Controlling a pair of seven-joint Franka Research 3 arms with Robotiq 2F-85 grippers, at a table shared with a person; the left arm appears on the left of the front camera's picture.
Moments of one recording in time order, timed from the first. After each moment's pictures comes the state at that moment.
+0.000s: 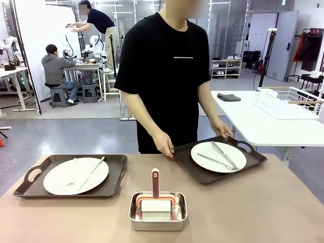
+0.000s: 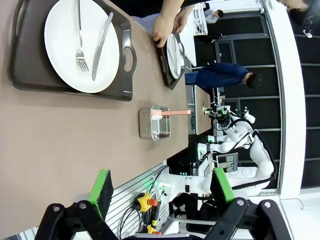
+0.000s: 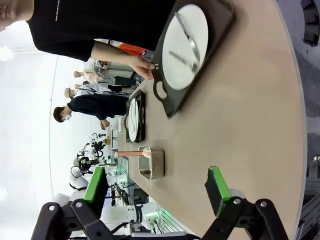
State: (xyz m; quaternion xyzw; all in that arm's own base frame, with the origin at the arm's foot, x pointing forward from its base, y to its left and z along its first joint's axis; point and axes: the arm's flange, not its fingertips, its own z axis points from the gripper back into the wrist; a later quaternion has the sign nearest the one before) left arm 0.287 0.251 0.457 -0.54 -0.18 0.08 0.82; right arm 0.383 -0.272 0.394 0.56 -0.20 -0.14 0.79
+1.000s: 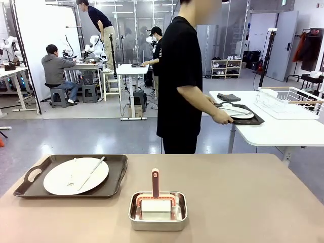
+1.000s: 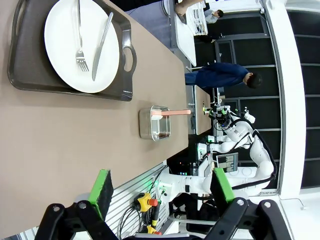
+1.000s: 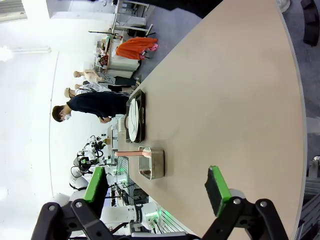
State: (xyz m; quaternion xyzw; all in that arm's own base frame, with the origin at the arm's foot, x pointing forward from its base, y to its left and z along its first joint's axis) left arm 0.287 0.251 0.457 -0.54 -0.18 0.08 0.82; right arm 0.383 -0.272 0.394 0.56 -0.20 -0.14 0.79
